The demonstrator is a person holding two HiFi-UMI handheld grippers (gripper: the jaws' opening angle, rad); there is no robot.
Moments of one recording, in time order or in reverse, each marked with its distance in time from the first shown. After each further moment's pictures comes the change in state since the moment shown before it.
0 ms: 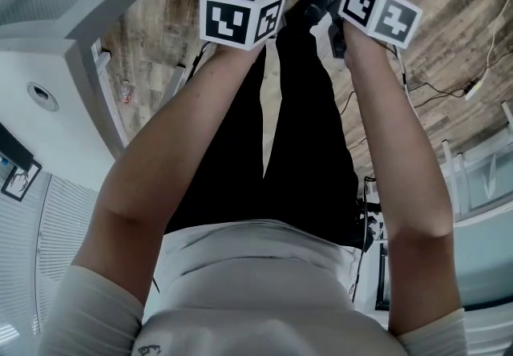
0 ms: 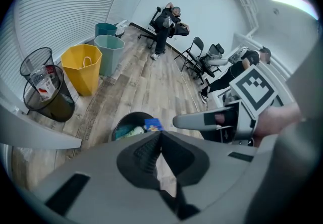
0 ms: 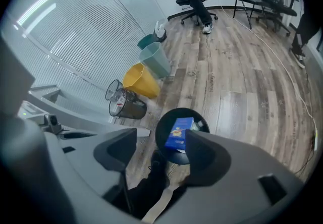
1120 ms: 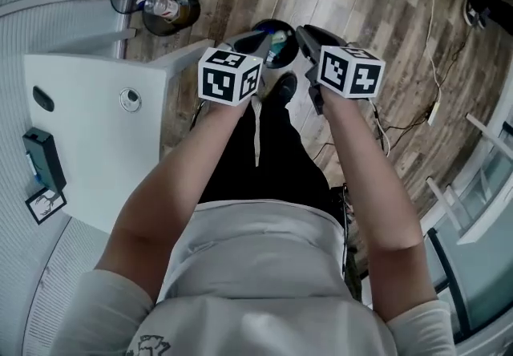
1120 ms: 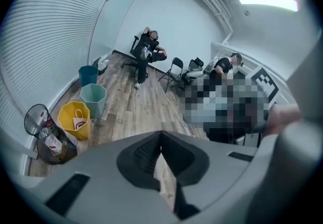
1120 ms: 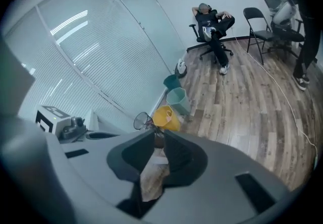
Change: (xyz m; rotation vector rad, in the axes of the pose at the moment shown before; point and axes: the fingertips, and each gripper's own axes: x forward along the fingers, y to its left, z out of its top) left arm -0.154 -0.119 0.156 0.178 -0.176 -0.050; right arm -0.221 0.116 0.134 -0.128 -0.251 0.143
